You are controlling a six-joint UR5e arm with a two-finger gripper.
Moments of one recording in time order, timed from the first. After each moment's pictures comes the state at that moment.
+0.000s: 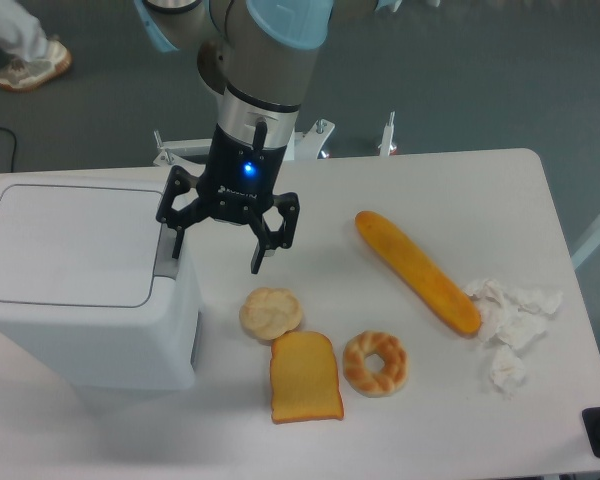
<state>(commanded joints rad) 2.39 -1.67 -1.63 -1.04 1.10 0.29</state>
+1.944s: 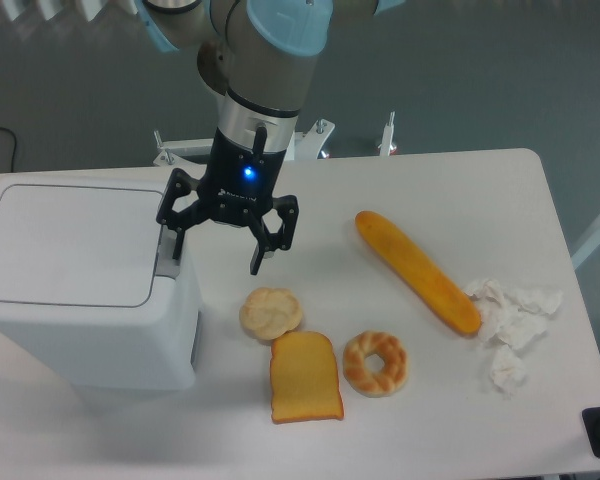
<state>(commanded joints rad) 2.39 -1.67 -1.65 -1.03 1.10 0.30</state>
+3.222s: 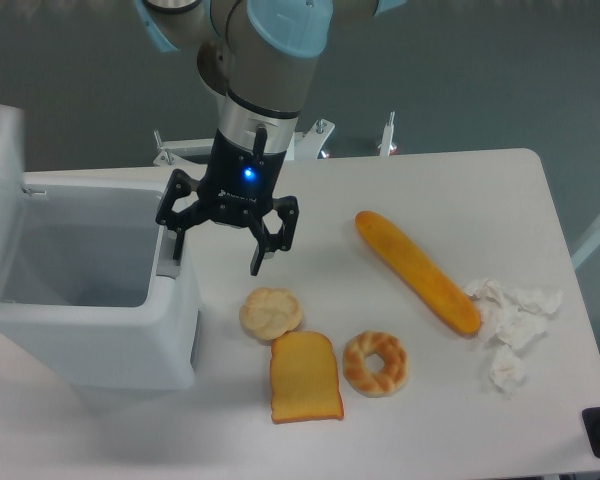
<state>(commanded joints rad) 2.39 -1.67 -1.65 -1.03 1.10 0.30</state>
